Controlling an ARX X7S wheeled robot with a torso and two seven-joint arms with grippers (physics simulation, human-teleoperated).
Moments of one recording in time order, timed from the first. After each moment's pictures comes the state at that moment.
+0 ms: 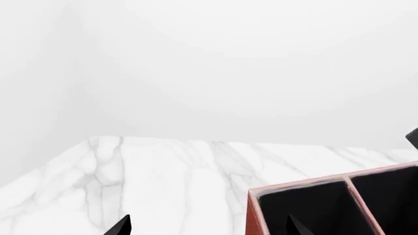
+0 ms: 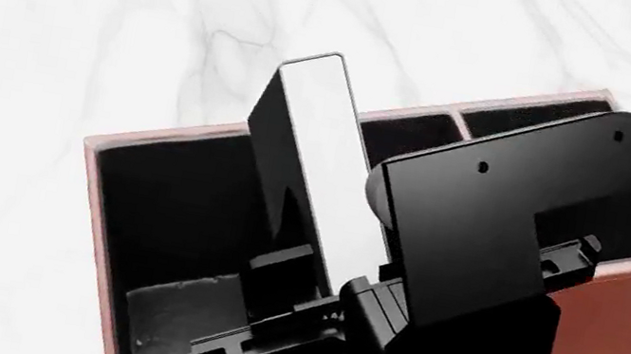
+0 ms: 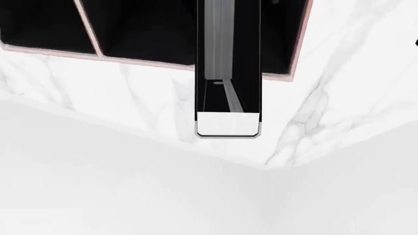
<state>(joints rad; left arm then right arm) 0.01 -0.45 0.23 0.89 -0.42 -0.49 -0.65 1.11 0.81 -0.53 -0.70 1.77 0.89 0.92</state>
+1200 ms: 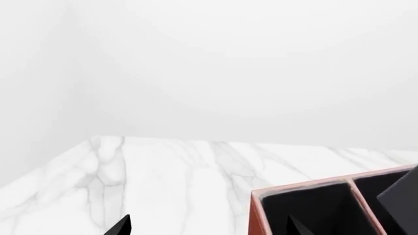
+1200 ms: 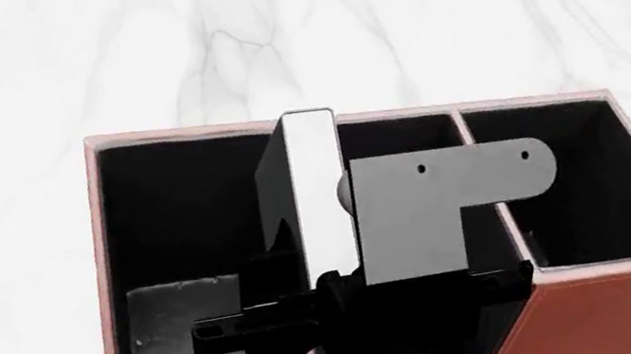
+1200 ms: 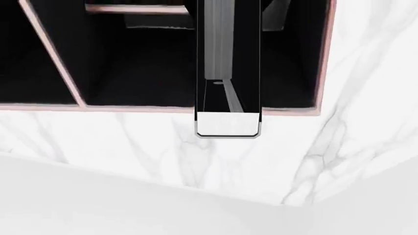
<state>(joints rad) 0.00 -0.47 0.22 0.89 -0.45 -0.48 -0.67 1.02 0.69 -0.62 -0.51 1.61 0.90 0.88</state>
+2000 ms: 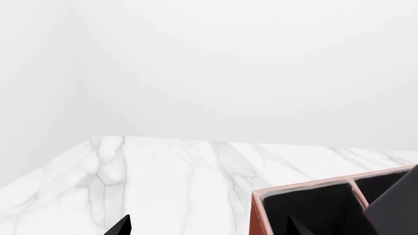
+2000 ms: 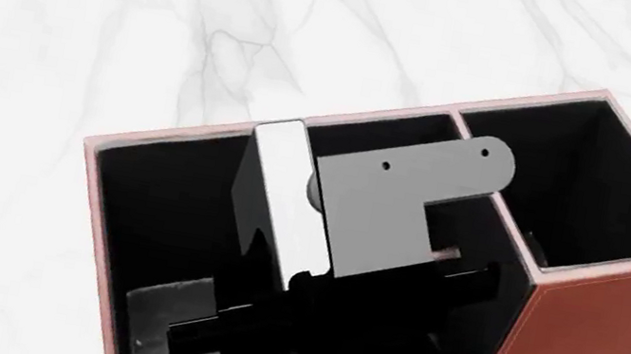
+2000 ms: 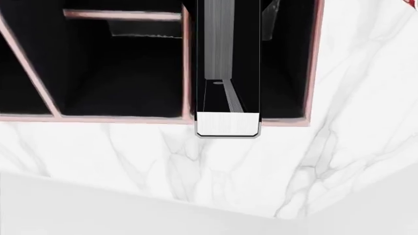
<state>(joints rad) 0.00 -0.48 0.23 0.88 -0.46 -0.48 -0.68 1.04 0.64 -0.67 -0.47 1.64 0.91 0.90</state>
